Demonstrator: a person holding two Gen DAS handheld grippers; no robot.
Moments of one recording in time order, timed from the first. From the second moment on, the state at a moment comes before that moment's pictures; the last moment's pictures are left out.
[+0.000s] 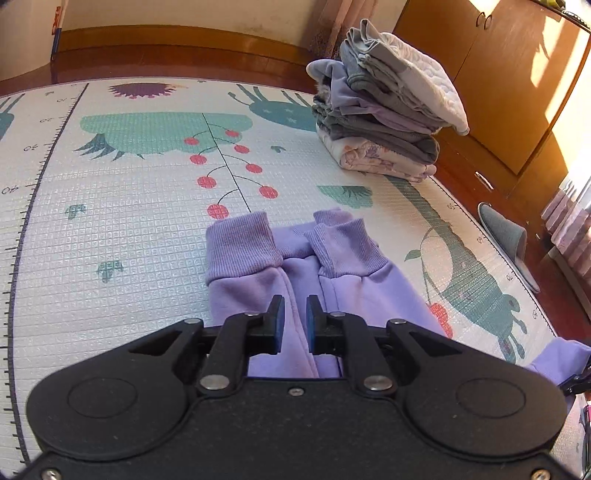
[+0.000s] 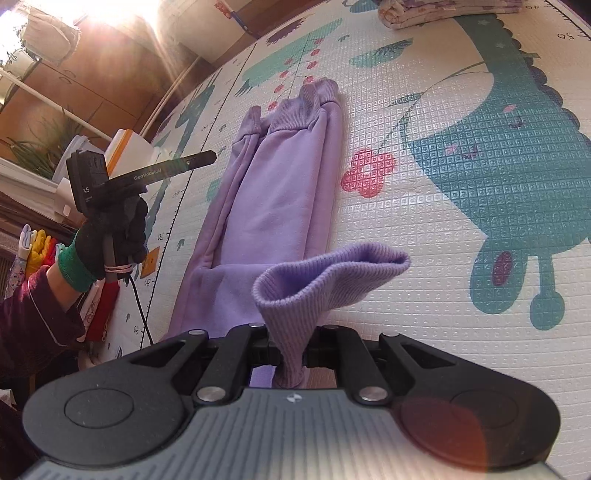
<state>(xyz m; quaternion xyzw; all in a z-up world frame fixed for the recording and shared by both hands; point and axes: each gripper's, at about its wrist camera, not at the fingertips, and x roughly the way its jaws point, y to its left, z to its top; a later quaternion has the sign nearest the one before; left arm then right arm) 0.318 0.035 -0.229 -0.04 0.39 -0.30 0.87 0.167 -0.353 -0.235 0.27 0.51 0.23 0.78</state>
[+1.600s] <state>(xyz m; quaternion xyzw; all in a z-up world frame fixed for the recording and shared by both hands) 0.094 0.062 -0.281 -0.03 0.46 -0.41 0.79 0.162 -0.393 -0.217 0.33 0.49 0.16 0.79</state>
